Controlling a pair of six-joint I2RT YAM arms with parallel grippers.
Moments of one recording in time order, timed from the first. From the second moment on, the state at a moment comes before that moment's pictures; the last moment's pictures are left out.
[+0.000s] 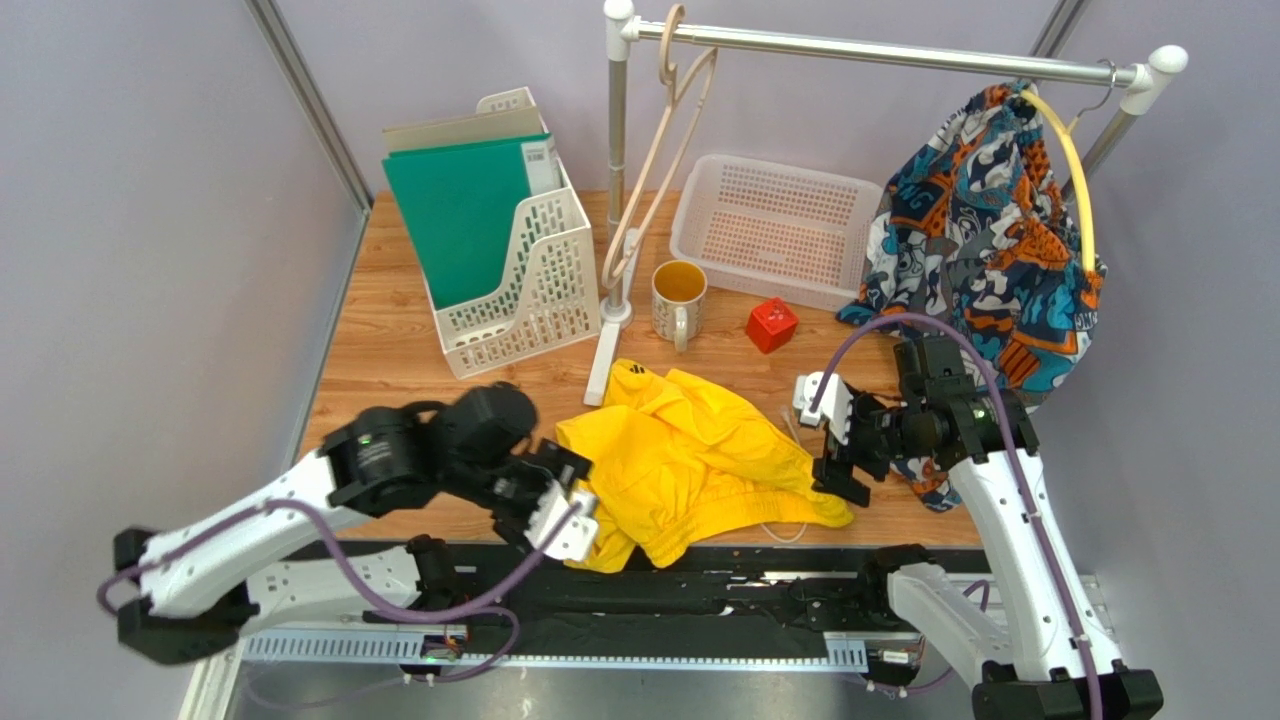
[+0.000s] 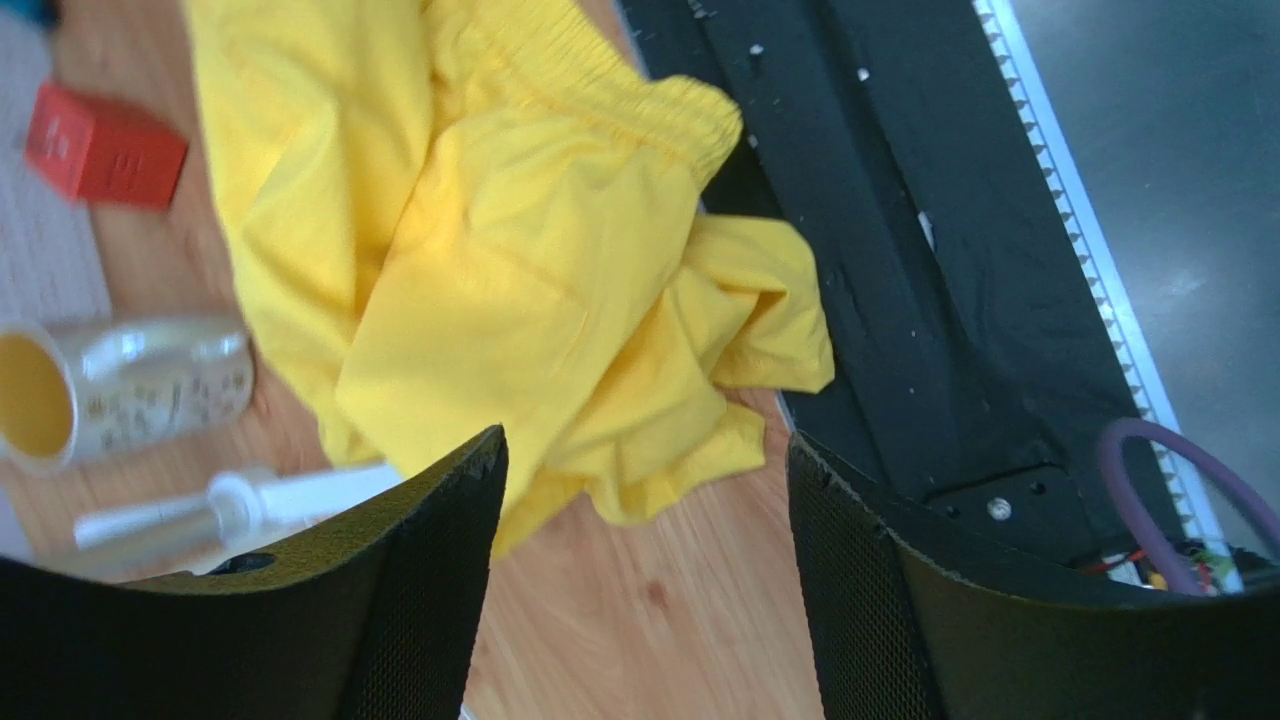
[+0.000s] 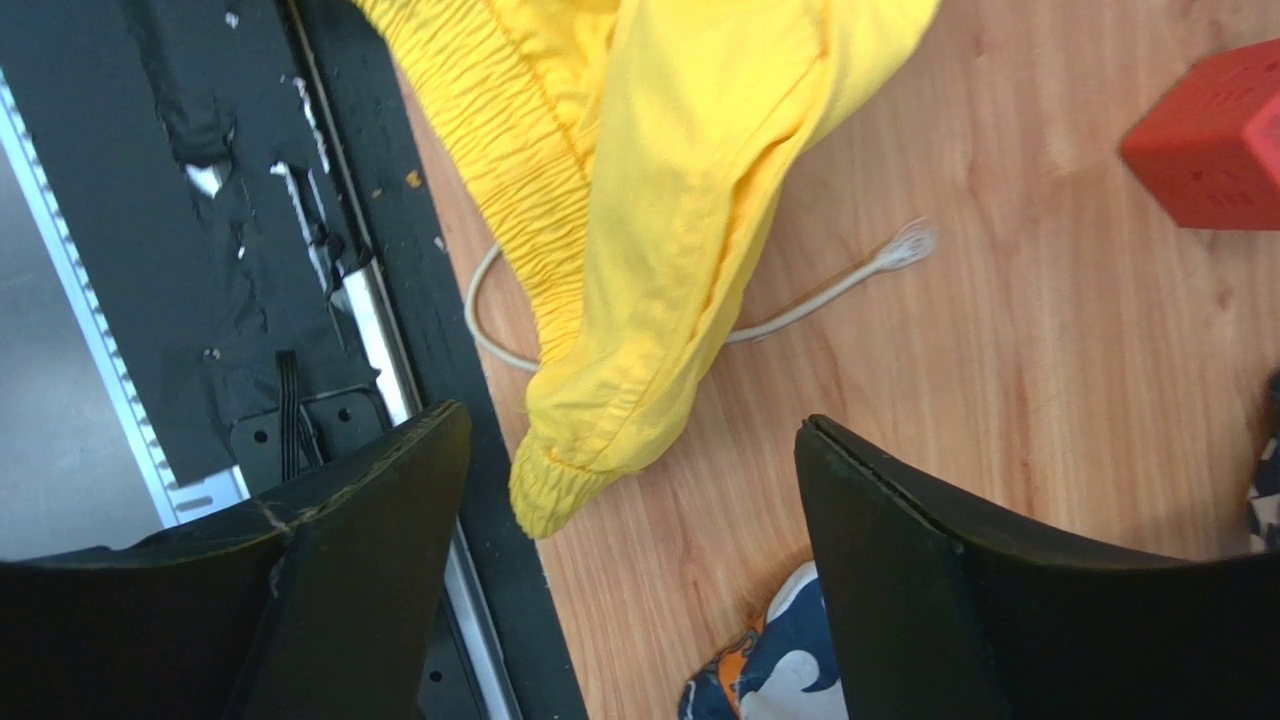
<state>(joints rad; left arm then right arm) -1.08 0.87 1.12 -1.13 0.37 0.89 0.15 0.88 0.99 -1.28 -0.62 -1.08</state>
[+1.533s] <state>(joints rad) -1.11 0.94 1.28 -0.78 0.16 0.61 0.15 1.28 1.08 -1.24 -0.70 -0.70</state>
